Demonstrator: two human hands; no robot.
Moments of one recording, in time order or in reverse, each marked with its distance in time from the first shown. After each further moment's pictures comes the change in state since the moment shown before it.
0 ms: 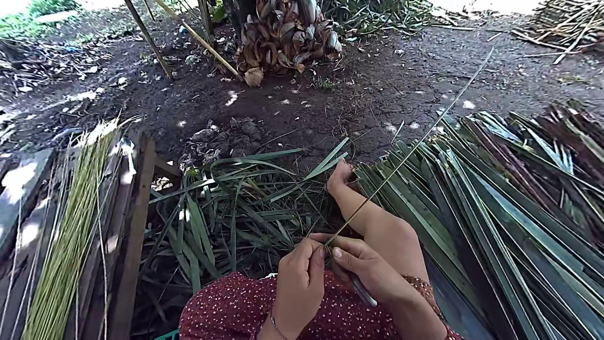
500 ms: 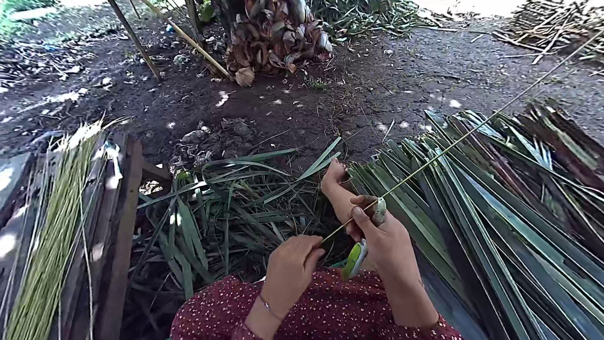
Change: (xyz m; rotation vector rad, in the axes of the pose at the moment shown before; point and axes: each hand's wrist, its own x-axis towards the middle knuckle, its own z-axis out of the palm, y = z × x) left_hand 0.012 -0.035 0.001 0.293 -0.180 0.185; right_hand 0.015 -0.022 -0.010 -0.263 0.787 -0.257
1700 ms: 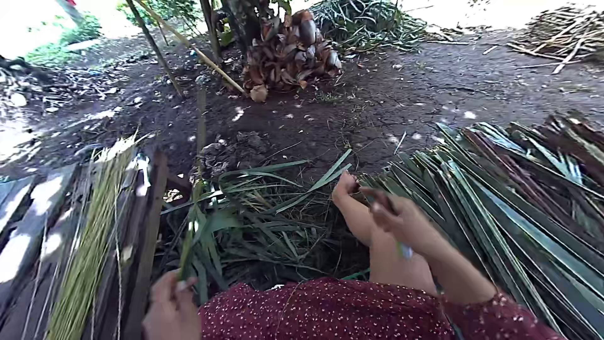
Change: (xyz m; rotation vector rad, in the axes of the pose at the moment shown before) left_hand -0.083 -0.028 -0.149 0.366 0.286 -0.548; right_hand 0.064 -0.028 -0.054 -0.639 -0.413 -0.020
